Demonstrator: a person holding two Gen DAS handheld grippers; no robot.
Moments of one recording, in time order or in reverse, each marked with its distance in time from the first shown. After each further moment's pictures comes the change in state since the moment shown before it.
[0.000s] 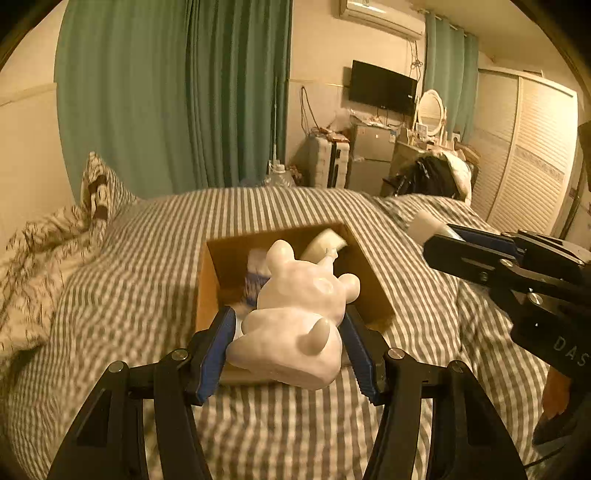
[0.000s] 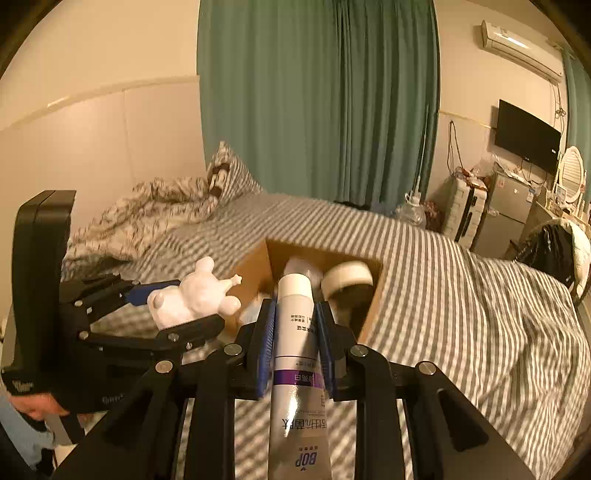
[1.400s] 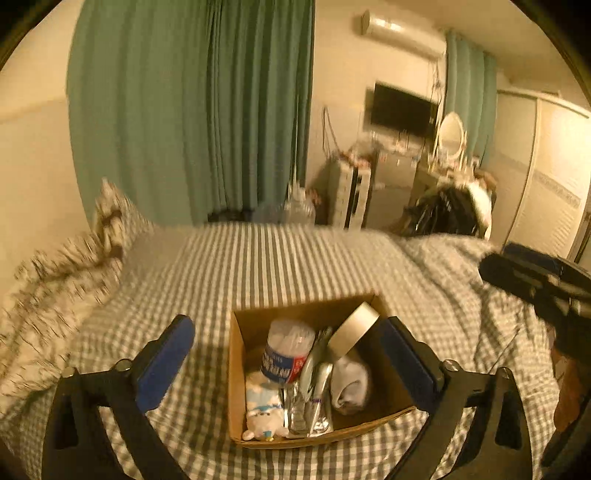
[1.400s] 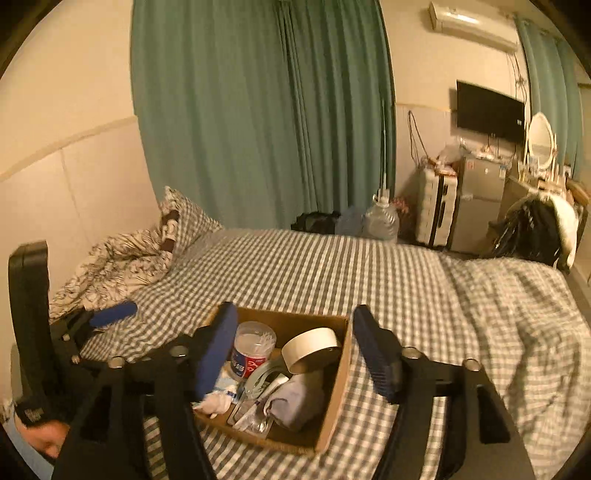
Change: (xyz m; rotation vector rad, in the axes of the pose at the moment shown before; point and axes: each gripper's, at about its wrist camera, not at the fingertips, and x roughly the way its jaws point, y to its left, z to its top) left arm -0.008 0.022 0.071 -0.042 -0.107 0.062; right arm 0.005 -0.050 0.063 0.137 -0.042 -0.121
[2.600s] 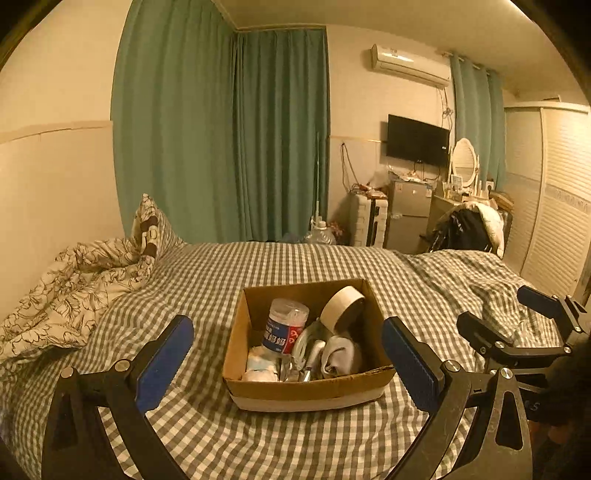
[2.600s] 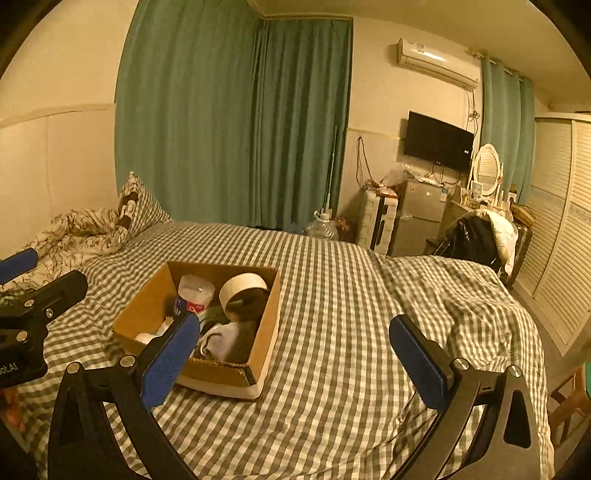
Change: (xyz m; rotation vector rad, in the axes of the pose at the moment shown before) left arm -0.057 -0.043 -0.085 -0.015 -0.129 0.124; right arm -0.038 -0.004 -0.103 -0.036 -0.071 -0.226
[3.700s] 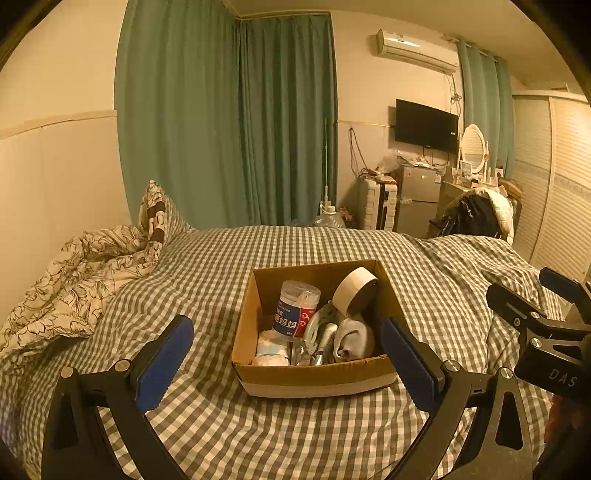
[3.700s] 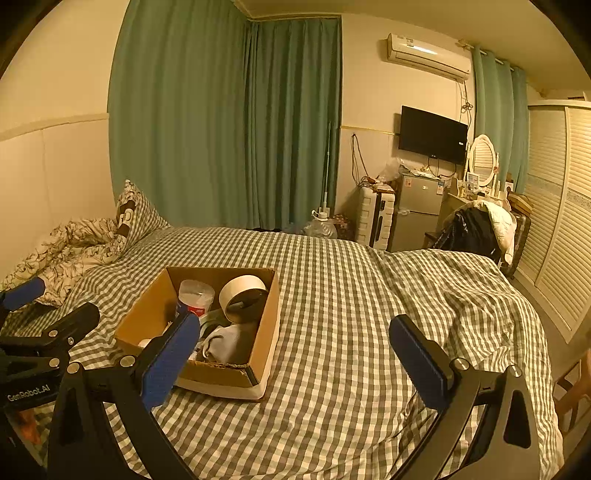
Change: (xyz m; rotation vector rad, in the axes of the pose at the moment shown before) left arm 0.008 0.004 -0.008 0.003 0.057 0.033; right arm -0.007 -0.007 0.001 0.043 -0.010 -0.006
